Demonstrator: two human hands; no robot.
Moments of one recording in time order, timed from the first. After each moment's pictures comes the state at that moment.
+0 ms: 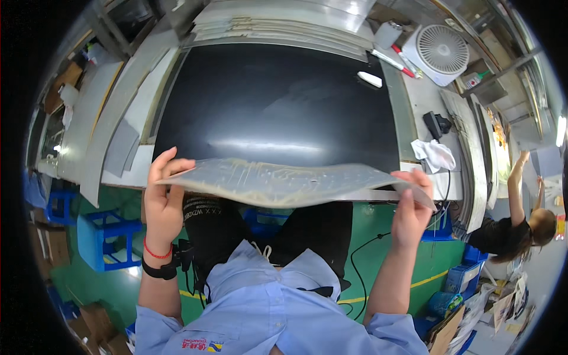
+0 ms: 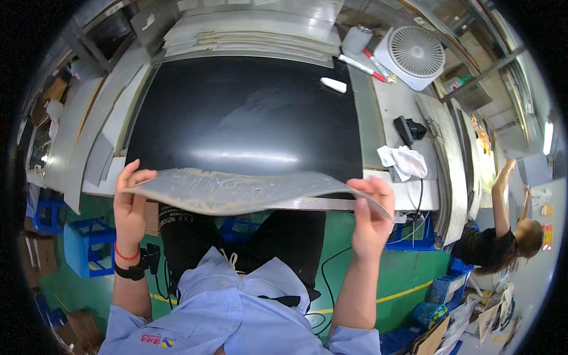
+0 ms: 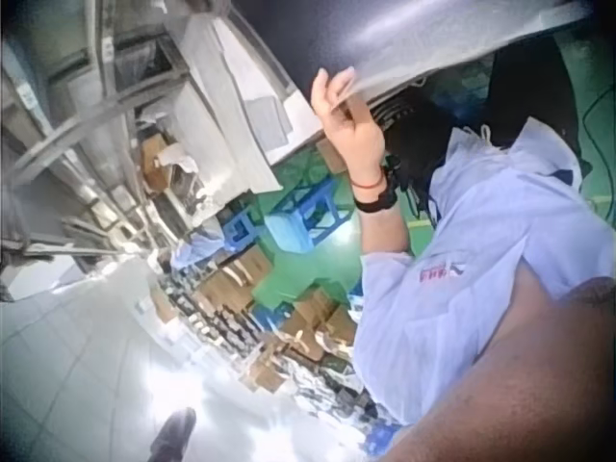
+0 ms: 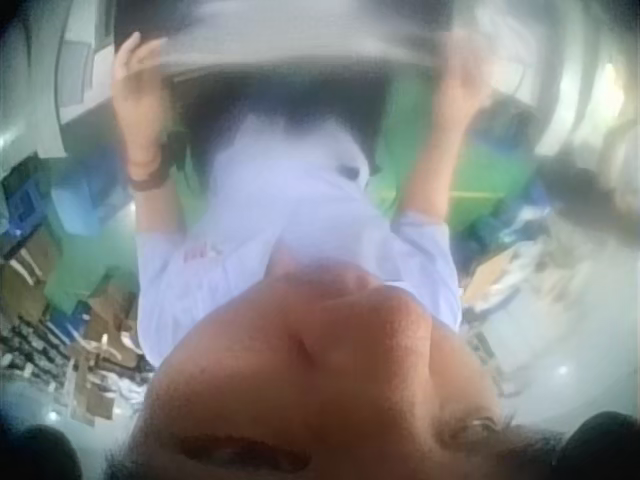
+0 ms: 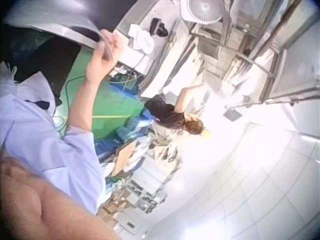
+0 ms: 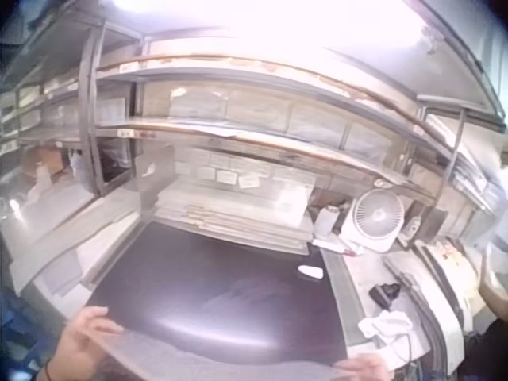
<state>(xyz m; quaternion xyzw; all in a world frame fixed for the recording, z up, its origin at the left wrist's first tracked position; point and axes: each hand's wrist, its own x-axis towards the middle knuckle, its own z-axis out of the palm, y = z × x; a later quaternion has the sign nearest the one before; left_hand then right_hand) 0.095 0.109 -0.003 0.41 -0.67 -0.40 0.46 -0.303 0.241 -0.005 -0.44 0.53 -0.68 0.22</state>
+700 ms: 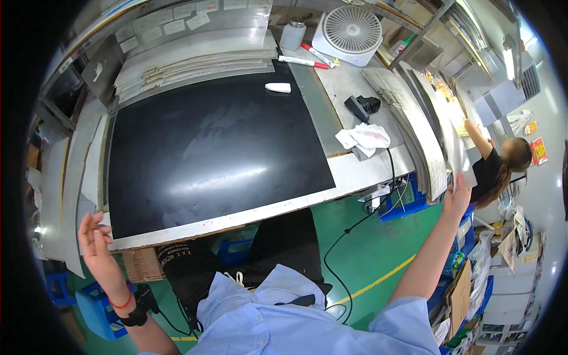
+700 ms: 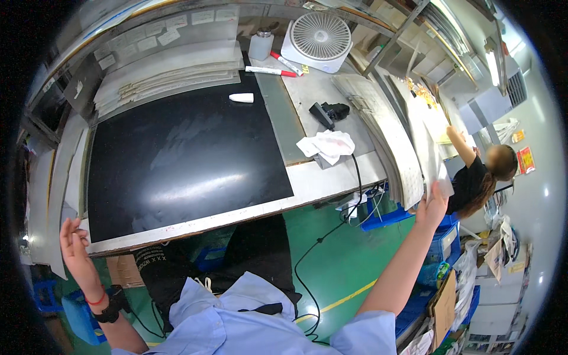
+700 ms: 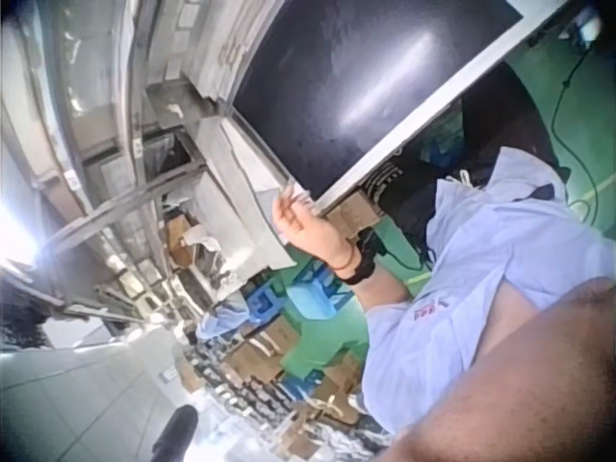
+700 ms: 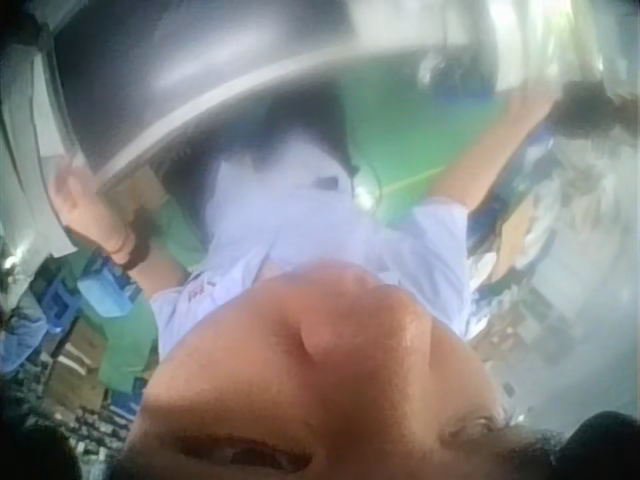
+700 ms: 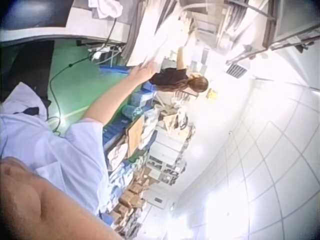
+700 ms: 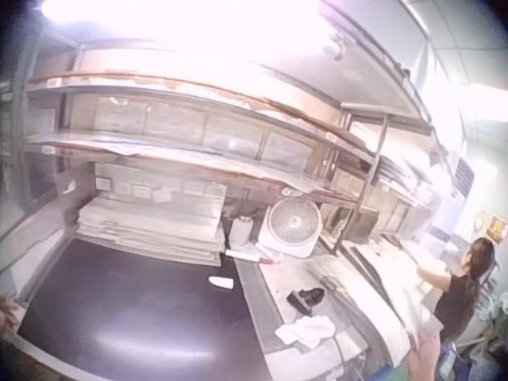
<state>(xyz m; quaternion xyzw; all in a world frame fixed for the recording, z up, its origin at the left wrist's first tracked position) 0.150 0.078 0.001 0.47 -0.61 -0.35 0.54 -0.603 0.415 0.019 -0.14 0.55 -0.83 -0.02</state>
